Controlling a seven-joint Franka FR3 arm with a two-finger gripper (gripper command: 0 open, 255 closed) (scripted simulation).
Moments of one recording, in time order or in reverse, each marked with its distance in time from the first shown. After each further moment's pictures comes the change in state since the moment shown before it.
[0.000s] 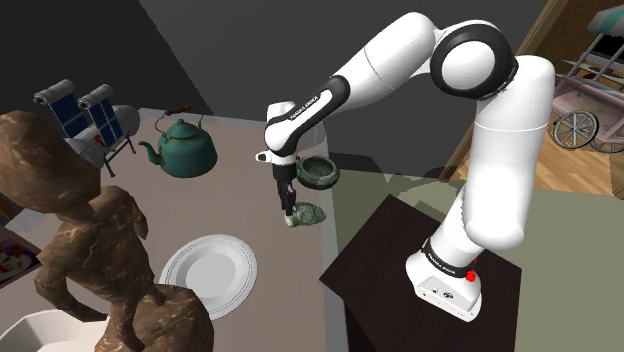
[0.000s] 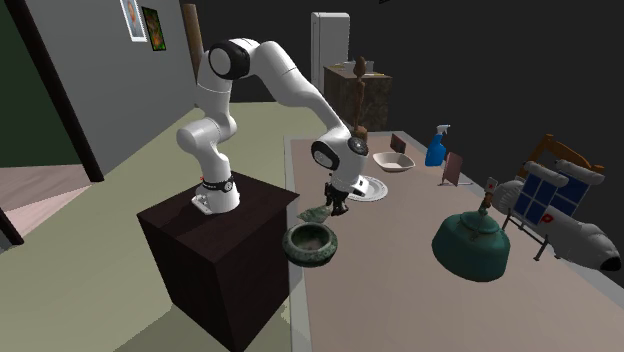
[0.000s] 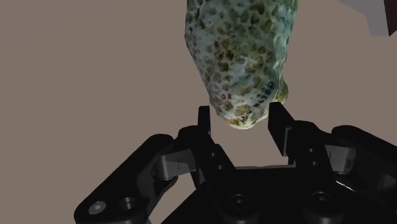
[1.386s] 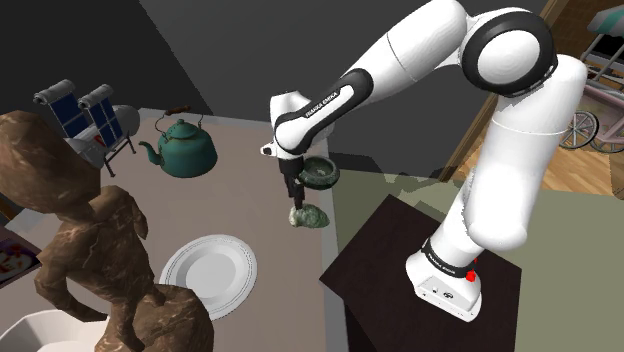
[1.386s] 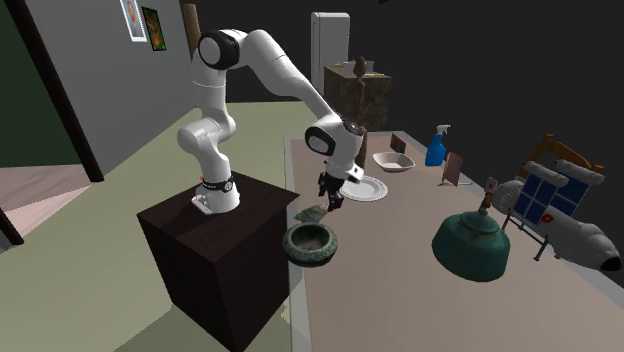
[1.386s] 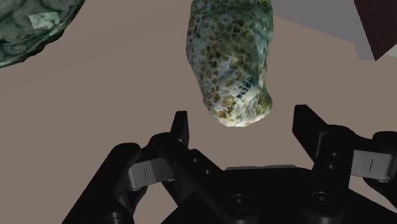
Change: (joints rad) arm 0.050 -0.141 -0.032 -0.093 -0.135 -0.007 0.144
